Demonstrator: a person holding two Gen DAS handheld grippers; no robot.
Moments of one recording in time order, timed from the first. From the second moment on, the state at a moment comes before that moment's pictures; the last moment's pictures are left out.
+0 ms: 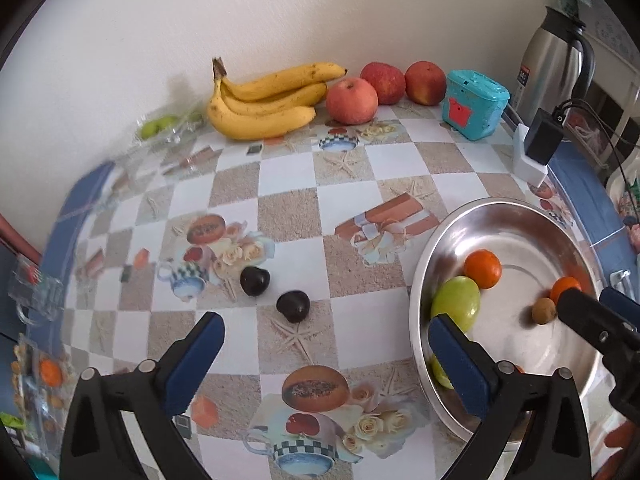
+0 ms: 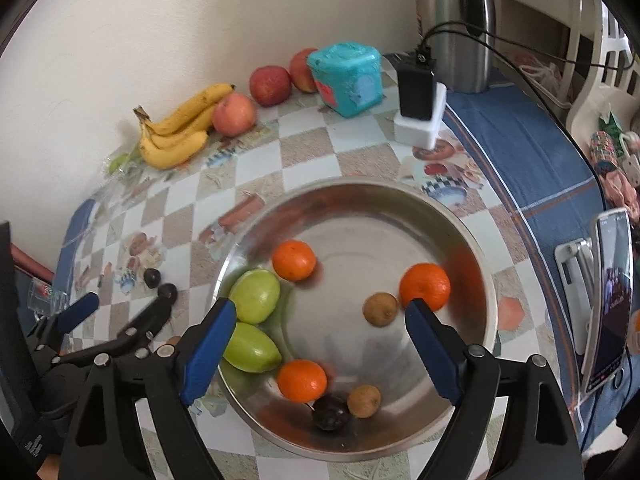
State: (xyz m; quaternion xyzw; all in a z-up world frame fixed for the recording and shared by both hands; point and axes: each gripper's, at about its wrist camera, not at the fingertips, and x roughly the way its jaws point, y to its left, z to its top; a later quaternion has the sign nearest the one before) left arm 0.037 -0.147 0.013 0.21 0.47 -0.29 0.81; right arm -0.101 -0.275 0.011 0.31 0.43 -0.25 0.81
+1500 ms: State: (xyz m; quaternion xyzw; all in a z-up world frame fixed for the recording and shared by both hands) left arm 0.146 -0.021 0.015 -0.02 0.52 -0.20 0.83; right arm -0.005 -0.196 0.011 0.28 0.43 -0.17 0.84
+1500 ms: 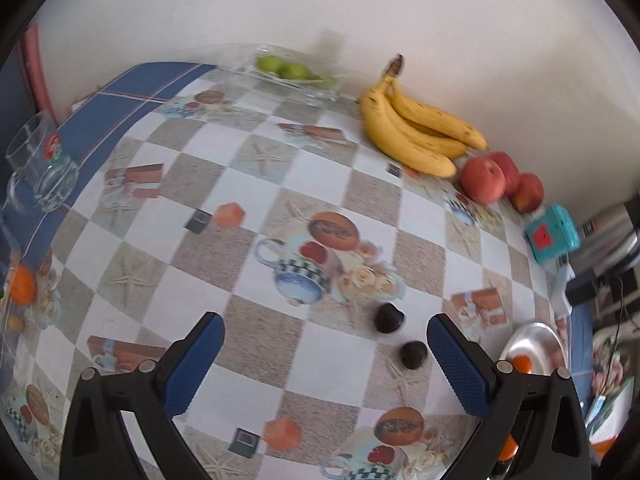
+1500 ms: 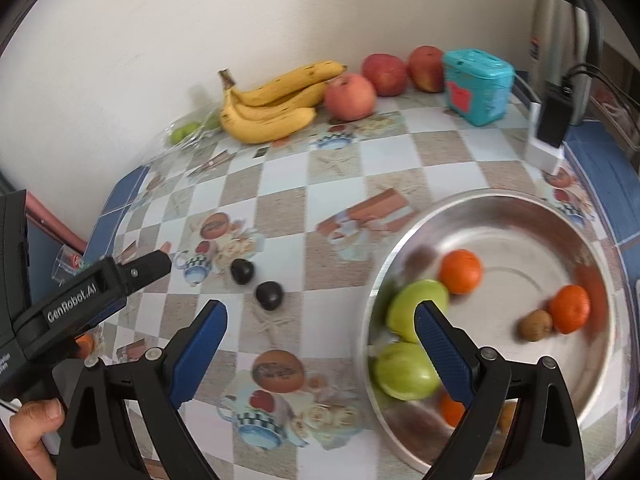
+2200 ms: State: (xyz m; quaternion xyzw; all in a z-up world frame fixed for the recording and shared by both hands) left arm 0.176 0.020 0.003 -0.04 0.51 -0.17 0.84; right arm 0.045 -0.151 -0.005 0.26 0.44 -0.12 0.85
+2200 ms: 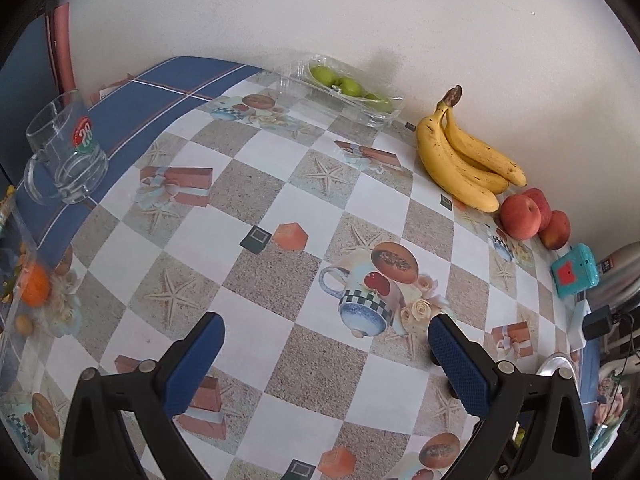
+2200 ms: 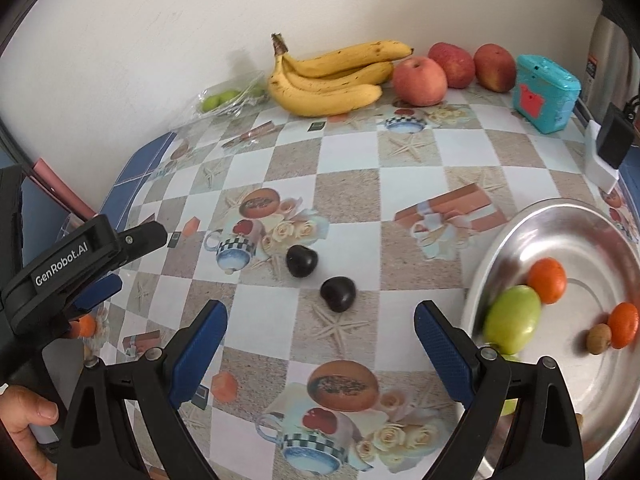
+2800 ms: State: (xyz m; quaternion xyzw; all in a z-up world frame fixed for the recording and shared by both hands) left arm 0.177 0.008 -0.007 -0.05 0.52 -0.20 0.83; right arm 0.056 -0.143 -0.017 0.25 0.45 -0.12 0.85
